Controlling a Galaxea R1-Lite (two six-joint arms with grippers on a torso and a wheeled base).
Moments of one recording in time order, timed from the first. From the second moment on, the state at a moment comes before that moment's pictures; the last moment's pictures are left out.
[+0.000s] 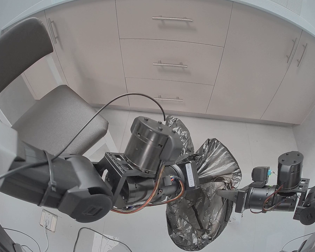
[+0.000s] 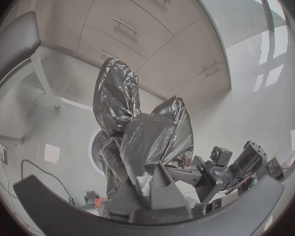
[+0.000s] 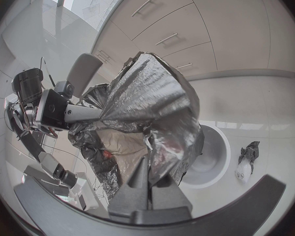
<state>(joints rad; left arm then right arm) -0.91 1.89 -1.04 -0.30 0.02 -0.78 0.54 1.67 -0.25 -0.97 0.24 0.41</state>
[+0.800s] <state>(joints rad) -0.80 2.10 -0.95 -0.52 -0.08 -0.67 0.45 2.08 -0.13 -1.45 0.23 0.41</state>
